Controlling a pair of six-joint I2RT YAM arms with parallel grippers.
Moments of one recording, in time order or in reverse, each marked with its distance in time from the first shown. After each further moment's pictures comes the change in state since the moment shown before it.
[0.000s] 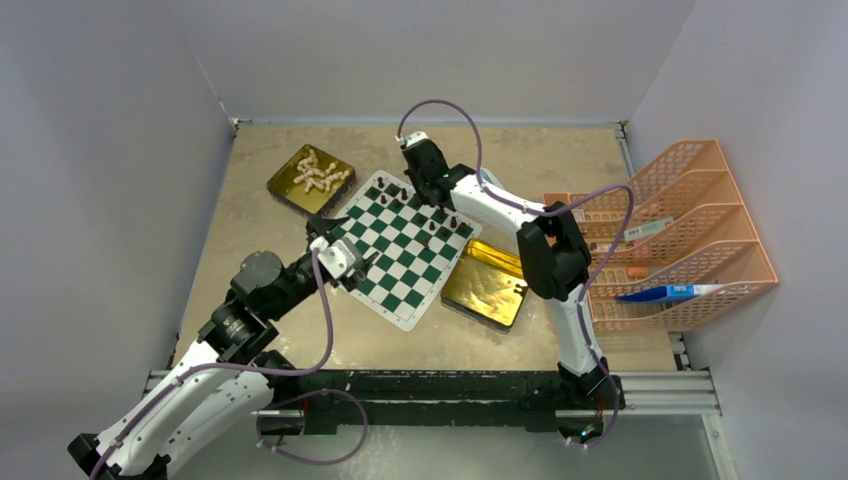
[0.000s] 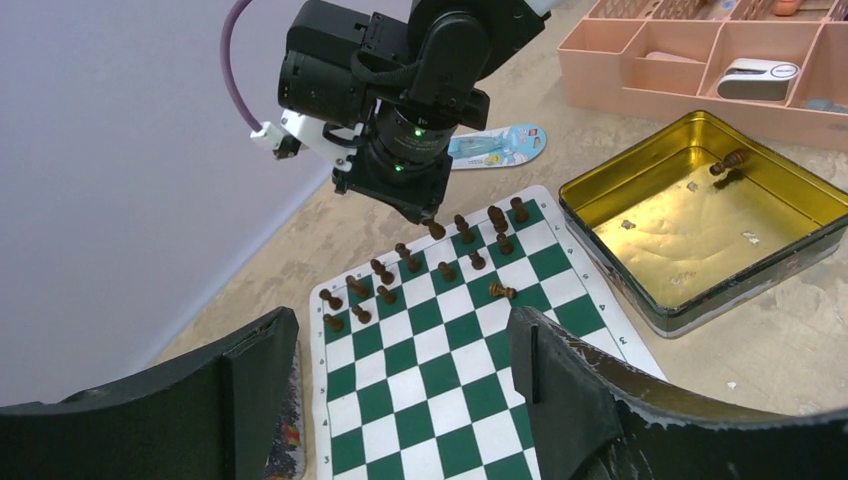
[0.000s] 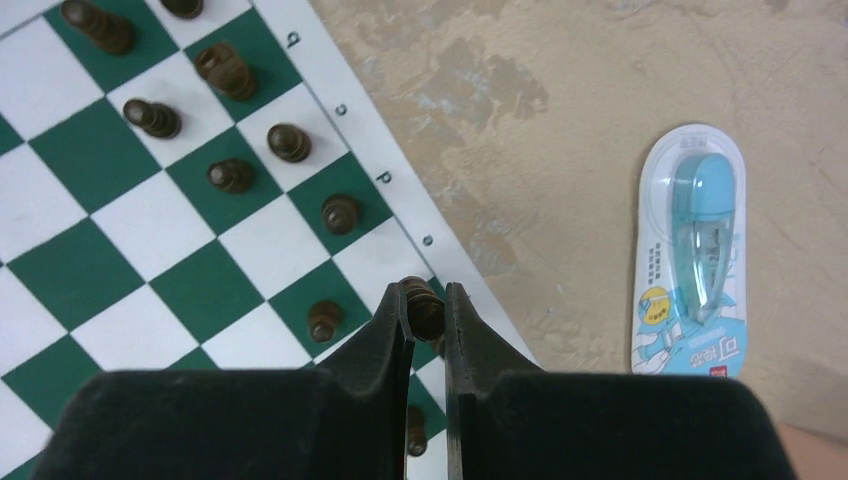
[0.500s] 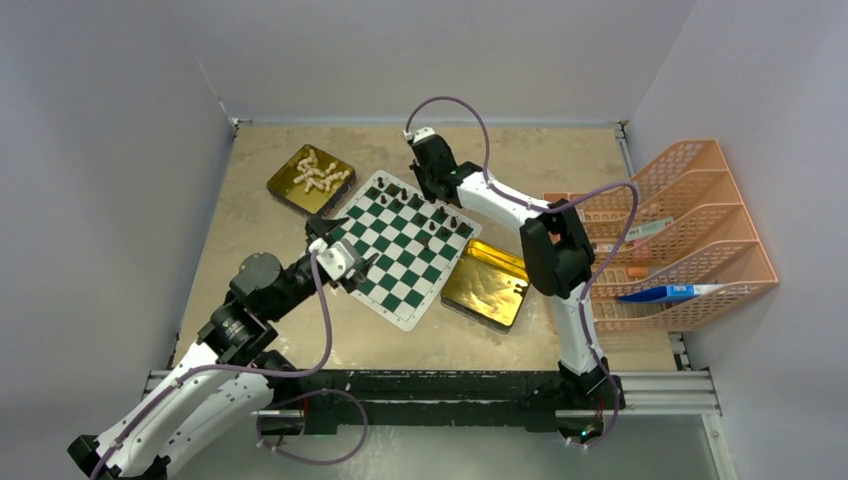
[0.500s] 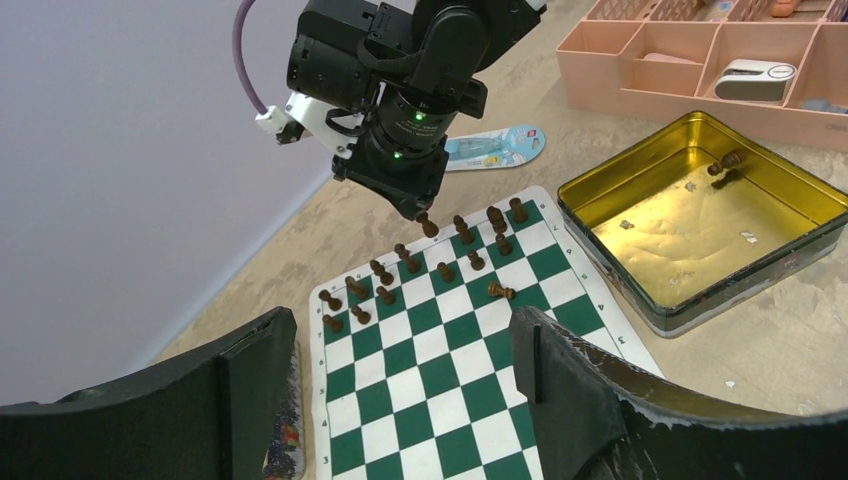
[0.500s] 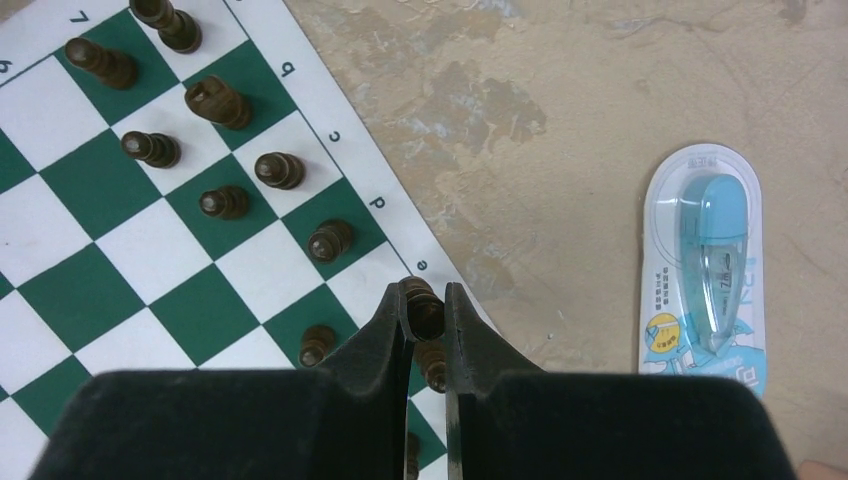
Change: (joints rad) left arm 0.000 -0.010 -0.008 0.003 0.004 0.000; right arm -0.048 0.000 -0.016 0.060 -0.075 0.009
